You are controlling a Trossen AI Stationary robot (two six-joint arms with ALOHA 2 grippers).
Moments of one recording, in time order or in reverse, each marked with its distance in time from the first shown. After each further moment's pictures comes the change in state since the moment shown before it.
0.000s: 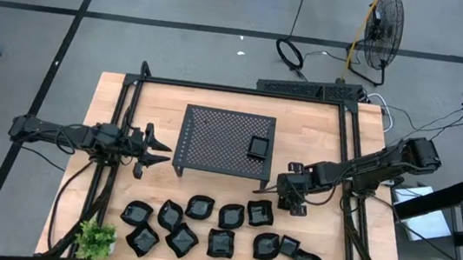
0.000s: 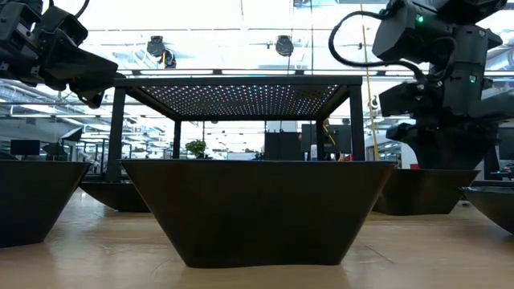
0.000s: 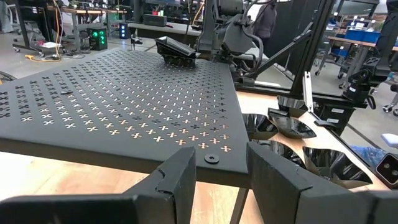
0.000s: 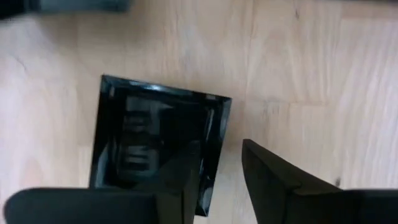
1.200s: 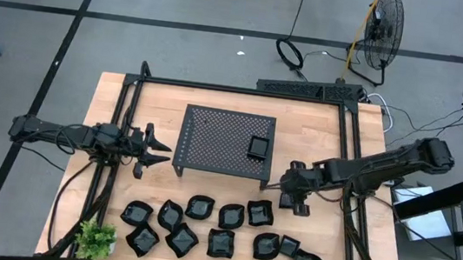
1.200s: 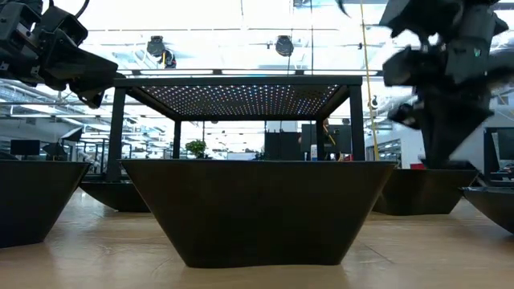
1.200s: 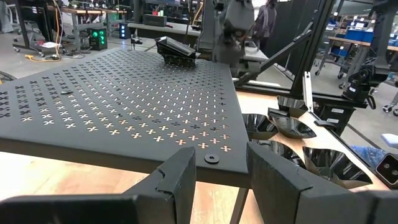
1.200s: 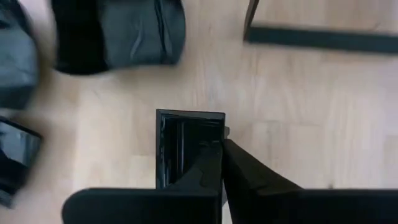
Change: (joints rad) left arm 0.000 0.000 0.000 0.000 0.000 0.000; right arm 0.000 -0.173 0.001 -0.002 -0.053 0.028
